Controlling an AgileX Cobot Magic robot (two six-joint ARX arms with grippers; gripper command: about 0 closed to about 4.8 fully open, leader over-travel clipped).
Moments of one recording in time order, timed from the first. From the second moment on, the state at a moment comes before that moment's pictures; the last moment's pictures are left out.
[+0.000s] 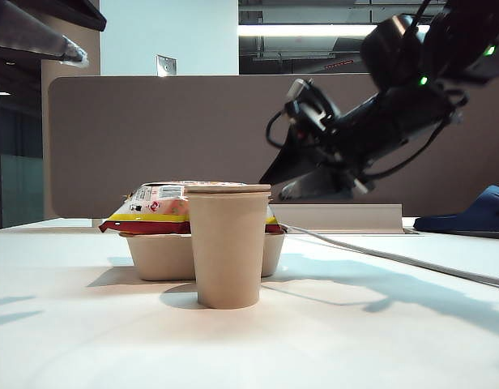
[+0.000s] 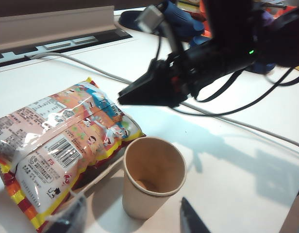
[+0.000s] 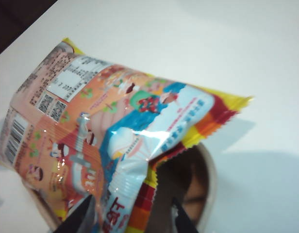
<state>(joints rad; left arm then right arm) -0.43 0.64 0.55 -0.21 0.42 -0.04 0.40 1.73 0.98 0.23 -0.57 0.19</state>
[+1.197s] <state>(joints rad) -0.43 0.30 0.55 -0.32 0.42 -0.08 0.45 0.76 0.89 -0.50 -0.27 -0.07</state>
